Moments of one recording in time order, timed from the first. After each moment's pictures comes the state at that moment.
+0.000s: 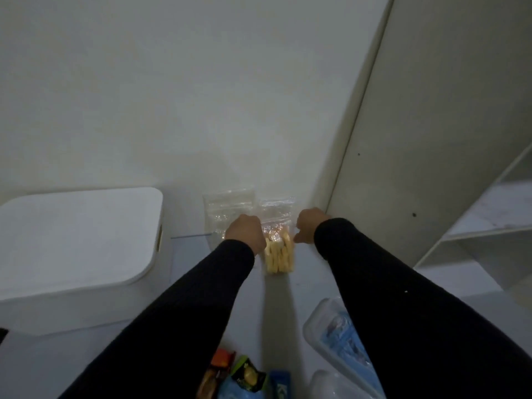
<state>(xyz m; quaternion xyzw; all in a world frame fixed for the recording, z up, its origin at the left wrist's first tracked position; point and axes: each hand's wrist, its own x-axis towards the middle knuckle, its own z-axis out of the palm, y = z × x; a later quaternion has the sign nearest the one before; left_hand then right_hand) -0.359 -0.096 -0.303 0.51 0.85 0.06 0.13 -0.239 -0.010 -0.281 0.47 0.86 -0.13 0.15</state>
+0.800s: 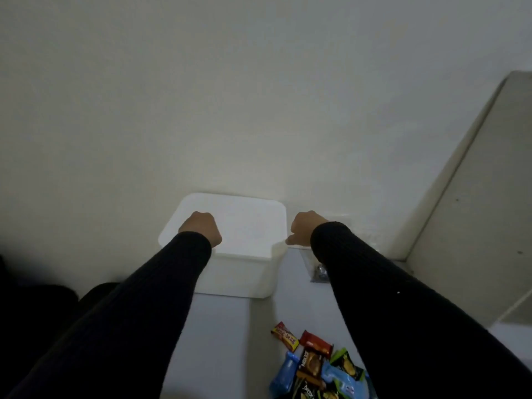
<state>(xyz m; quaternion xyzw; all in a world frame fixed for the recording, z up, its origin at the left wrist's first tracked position) -0.561 -0.378 -0.219 0.32 0.94 0.08 0.06 -0.400 -0.222 -0.199 0.34 0.93 -0.09 0.09</state>
